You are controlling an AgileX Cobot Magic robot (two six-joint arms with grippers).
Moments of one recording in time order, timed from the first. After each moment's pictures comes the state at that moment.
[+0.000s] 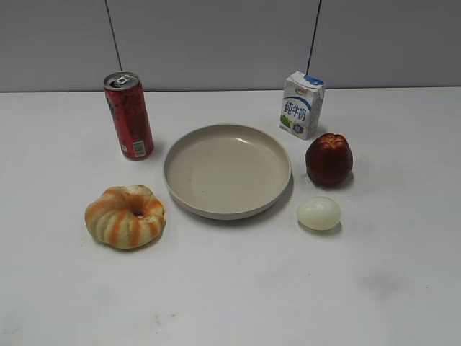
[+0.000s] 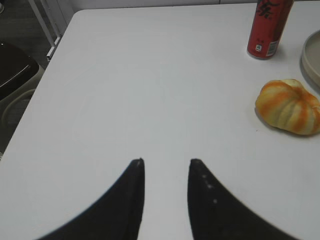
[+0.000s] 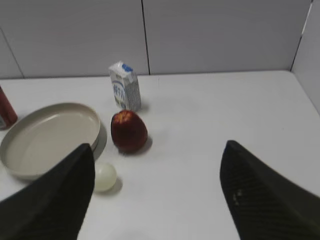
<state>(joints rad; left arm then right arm) -0.07 0.00 -0.48 0.00 1.09 0.08 0.08 0.16 -0.50 0.14 0.63 0.04</state>
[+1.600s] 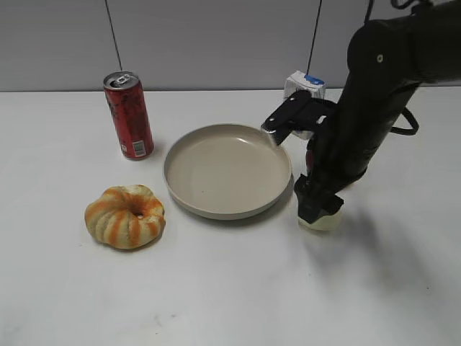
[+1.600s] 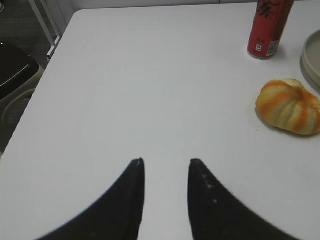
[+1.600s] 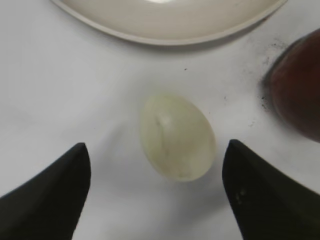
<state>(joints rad) -0.07 0.00 -0.48 0.00 1.09 0.08 0.49 1.85 -1.17 0.11 0.75 -0.44</state>
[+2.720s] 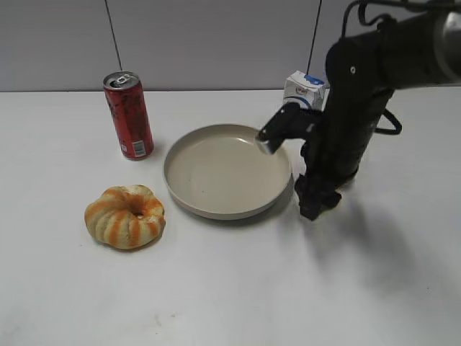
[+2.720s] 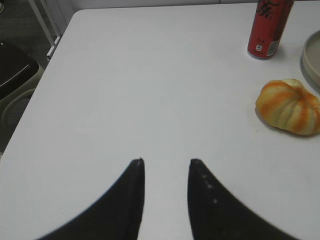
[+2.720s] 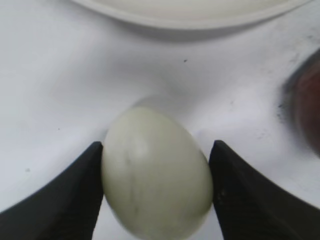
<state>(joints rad) -0.07 0.00 -0.48 0.00 1.09 0.08 0.49 1.97 -1.25 0.04 0.80 -0.47</state>
